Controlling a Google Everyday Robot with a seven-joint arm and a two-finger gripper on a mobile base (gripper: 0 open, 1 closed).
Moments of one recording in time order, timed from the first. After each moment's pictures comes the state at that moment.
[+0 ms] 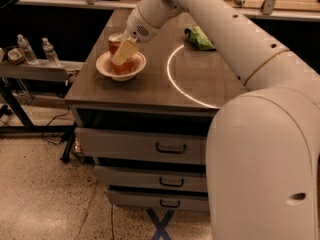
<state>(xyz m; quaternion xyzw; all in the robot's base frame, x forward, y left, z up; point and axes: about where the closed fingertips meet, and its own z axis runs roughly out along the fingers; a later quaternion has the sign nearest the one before) 0.716 0.098 0.889 -0.63 0.69 0.18 0.30</state>
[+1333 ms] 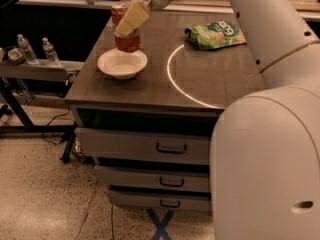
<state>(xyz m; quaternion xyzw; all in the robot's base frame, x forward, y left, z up) 0.685 0.066 0.990 -0.61 0.69 0.23 0.32</state>
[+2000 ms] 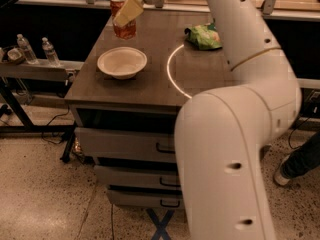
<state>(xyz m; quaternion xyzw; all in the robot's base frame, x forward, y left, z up) 0.762 0.081 0.987 -0.60 0.68 0.19 0.39</state>
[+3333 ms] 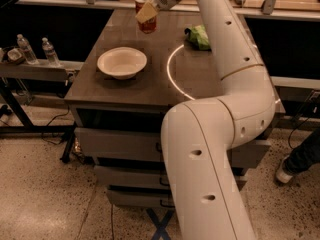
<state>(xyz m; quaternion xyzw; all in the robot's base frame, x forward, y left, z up) 0.873 0.014 0.950 -0.49 0.75 0.08 0.44</state>
